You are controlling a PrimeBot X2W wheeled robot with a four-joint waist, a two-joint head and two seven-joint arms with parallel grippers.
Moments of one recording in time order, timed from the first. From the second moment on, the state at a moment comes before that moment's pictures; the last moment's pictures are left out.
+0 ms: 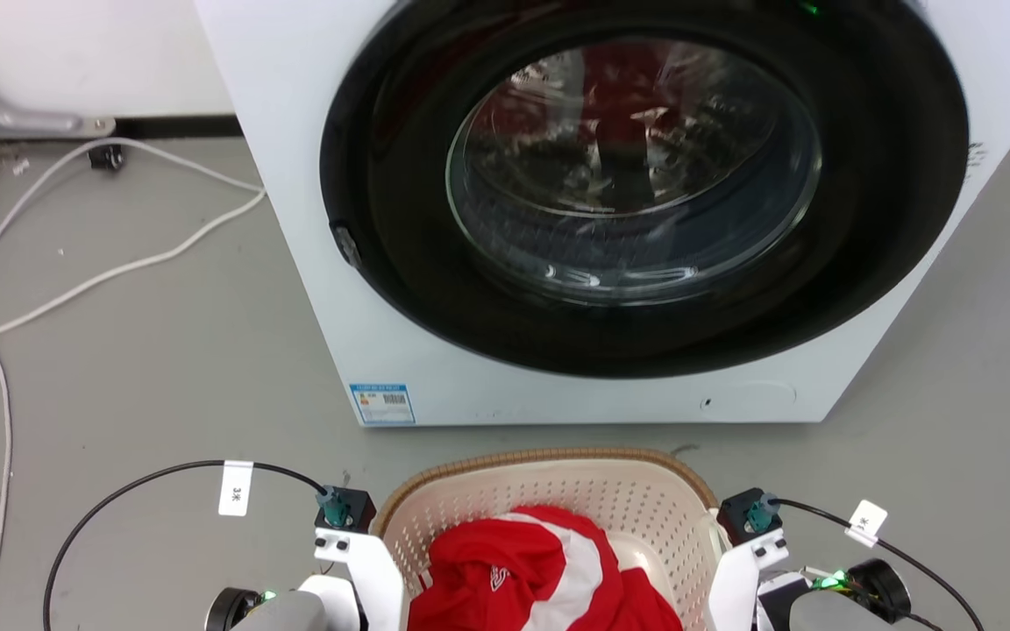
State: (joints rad) left arm -0.55 0.15 -0.91 1.16 -0.88 -0.12 0.20; right arm -0.54 -0.08 0.77 1.25 0.50 0.12 0.12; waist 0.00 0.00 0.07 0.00
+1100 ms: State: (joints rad) left arm -0.56 0.20 -1.10 1.12 -1.09 -0.12 0.32; right arm -0.54 -0.12 1.00 1.23 0.75 0.12 0.21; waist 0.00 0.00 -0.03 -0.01
